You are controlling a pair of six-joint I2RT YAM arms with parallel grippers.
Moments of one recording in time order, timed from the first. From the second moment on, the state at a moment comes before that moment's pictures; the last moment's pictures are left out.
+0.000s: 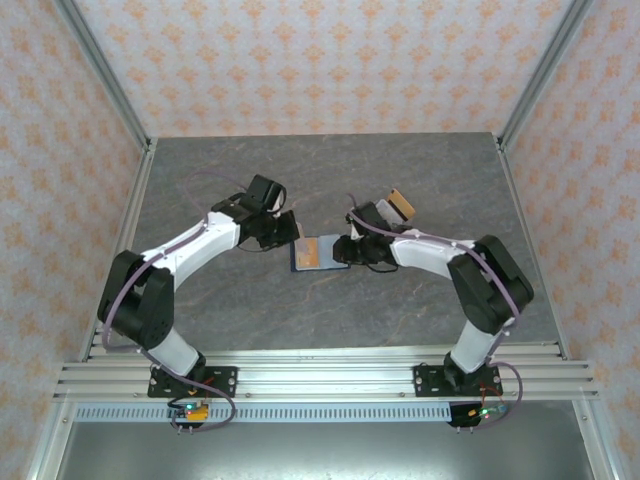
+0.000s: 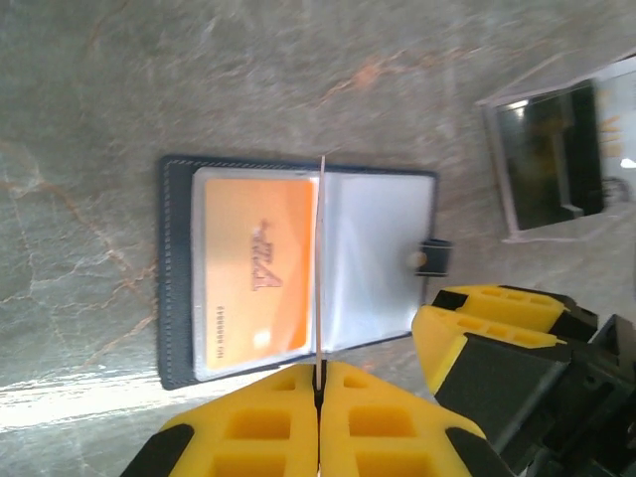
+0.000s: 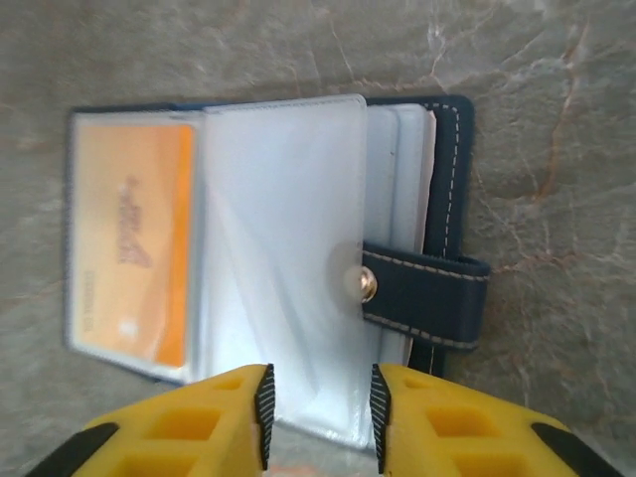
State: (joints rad) left arm -0.42 1.59 1.14 -0.57 0.26 -0.77; right arm 0.59 1.69 0.95 -0.23 -0.21 0.57
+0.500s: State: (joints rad) left arm -0.40 1.54 1.12 -0.18 0.52 -0.94; right arm 0.50 1.41 0.95 -0.15 -0.43 0.69
